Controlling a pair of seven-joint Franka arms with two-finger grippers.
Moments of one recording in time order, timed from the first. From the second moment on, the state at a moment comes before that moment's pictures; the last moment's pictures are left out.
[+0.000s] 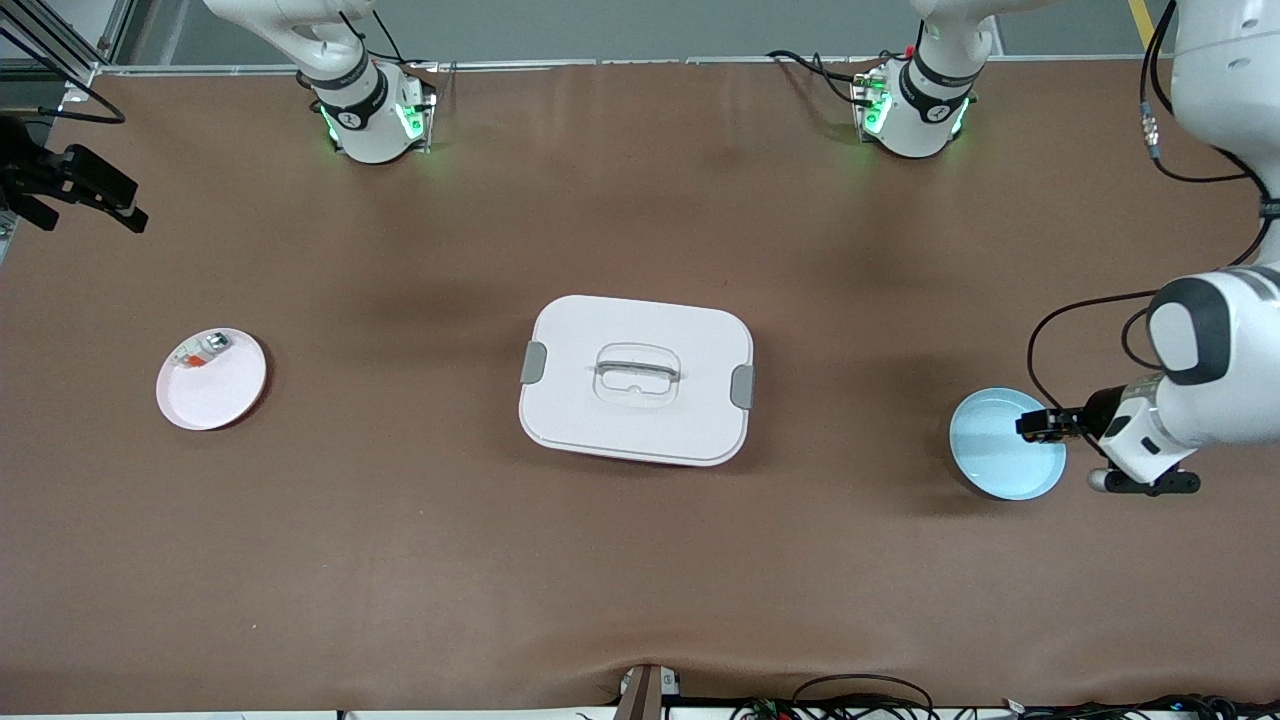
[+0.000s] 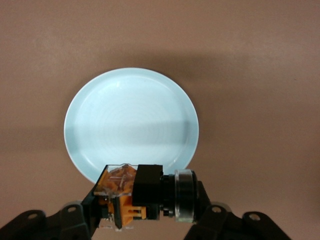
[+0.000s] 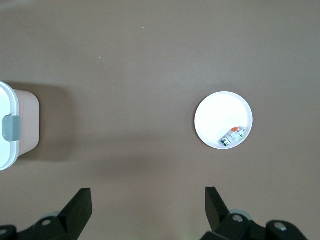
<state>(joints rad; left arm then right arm) 0.15 0.49 -0.05 -1.62 -0.11 1.95 0.14 0.01 -0.15 -0.04 -1.67 0.01 1.55 0.01</state>
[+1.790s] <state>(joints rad) -0.03 0.32 -0.61 -1.41 -0.27 1.89 -1.15 0.01 -0.16 -0.04 -1.63 0.03 1.58 0.02</state>
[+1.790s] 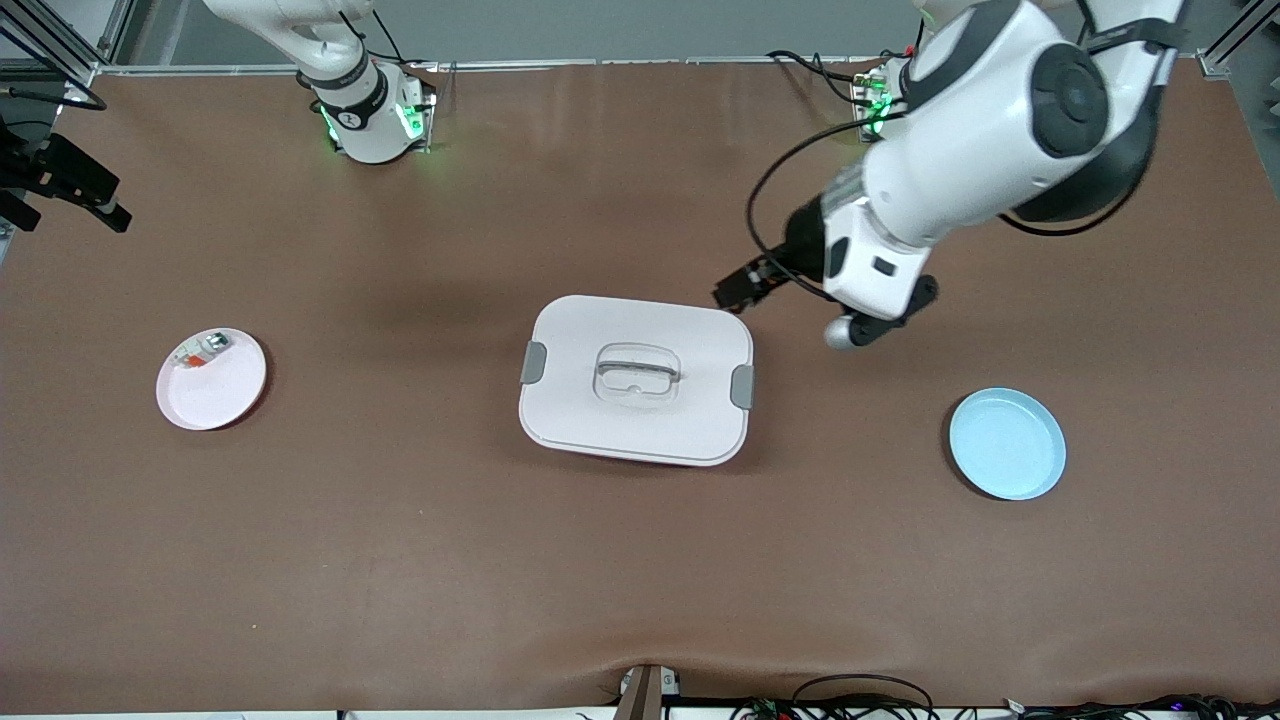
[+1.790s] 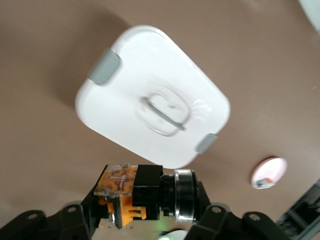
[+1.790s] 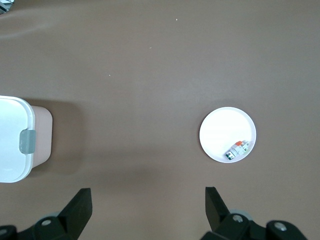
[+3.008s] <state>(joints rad) -0.32 0.54 -0.61 -1.41 -0.20 2.50 -1.93 0.10 -0.19 -0.04 -1.82 0.42 1.64 -0.01</state>
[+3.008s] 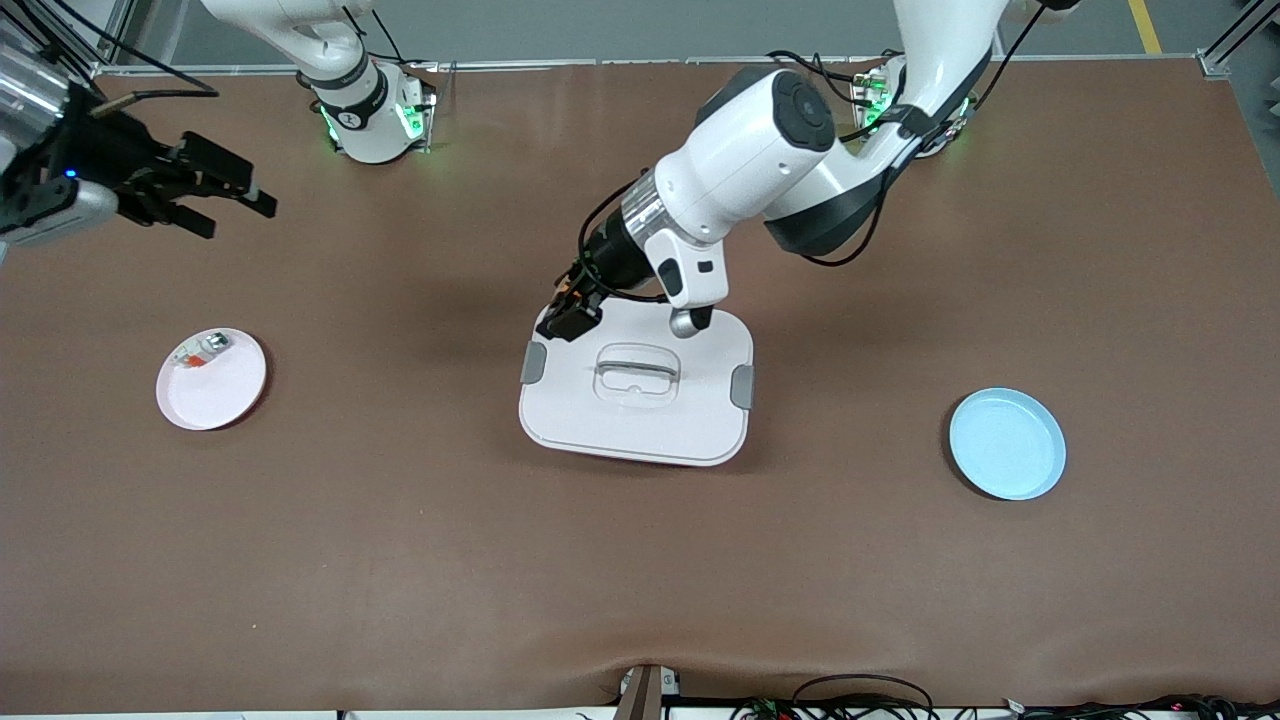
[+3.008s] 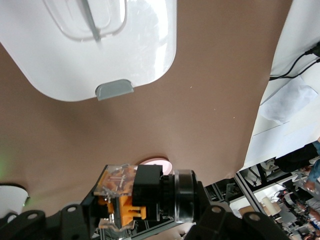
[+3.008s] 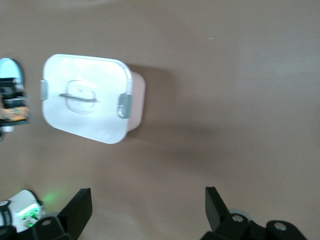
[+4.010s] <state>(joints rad) -0.42 0.60 -0.61 -1.41 -0.20 2.66 -2.03 0.27 -0.23 -0.03 -2.10 0.70 2.05 -0.05</state>
